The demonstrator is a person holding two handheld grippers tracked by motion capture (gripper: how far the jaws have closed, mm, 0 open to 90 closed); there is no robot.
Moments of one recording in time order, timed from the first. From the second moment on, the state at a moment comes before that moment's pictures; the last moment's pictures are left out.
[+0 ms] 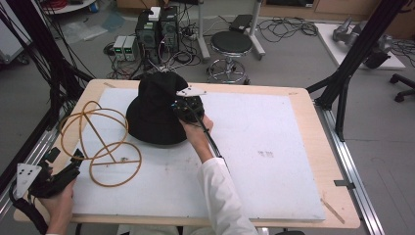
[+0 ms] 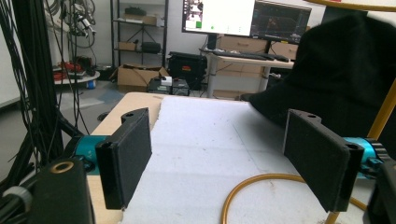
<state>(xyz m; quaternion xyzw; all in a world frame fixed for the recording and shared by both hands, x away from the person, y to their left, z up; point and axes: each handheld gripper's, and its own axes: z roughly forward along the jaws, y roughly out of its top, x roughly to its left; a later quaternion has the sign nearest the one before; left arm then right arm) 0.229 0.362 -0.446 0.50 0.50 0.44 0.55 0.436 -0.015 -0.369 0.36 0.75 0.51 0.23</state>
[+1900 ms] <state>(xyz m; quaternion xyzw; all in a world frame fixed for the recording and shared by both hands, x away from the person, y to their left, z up) 0.228 0.360 -0.445 0.50 0.50 0.45 0.55 0.335 -0.033 -0.250 0.20 0.62 0.74 0.19</state>
